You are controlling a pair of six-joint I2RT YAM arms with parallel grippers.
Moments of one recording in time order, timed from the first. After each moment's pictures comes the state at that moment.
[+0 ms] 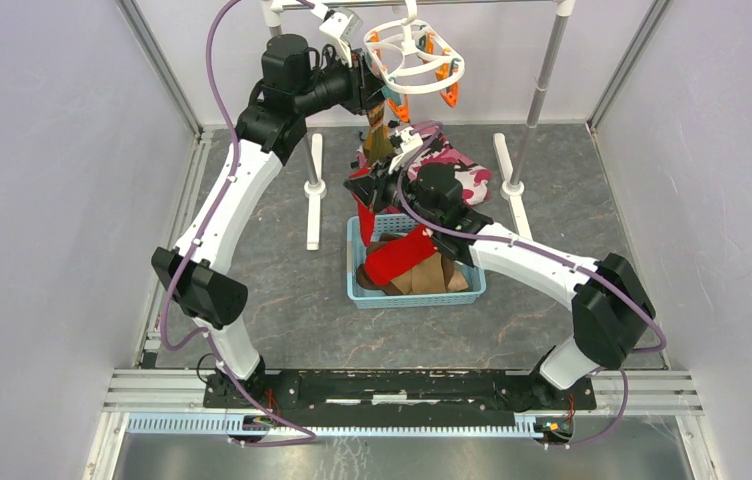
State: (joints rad) left arm -0.42 1.78 2.04 -0.34 0.52 -0.16; right arm 0.79 1.58 1.16 0.44 -0.11 0.41
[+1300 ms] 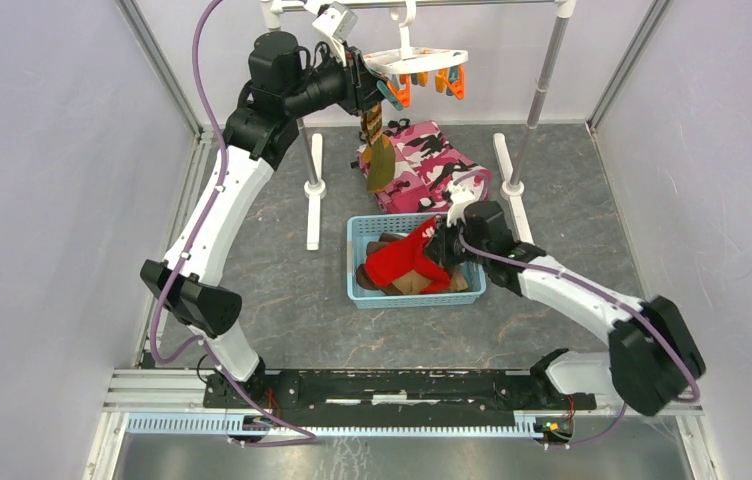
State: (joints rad) left arm -0.44 1.71 2.05 -0.36 0.56 -0.16; right arm 0.57 1.25 0.76 -0.04 -0.19 0.33
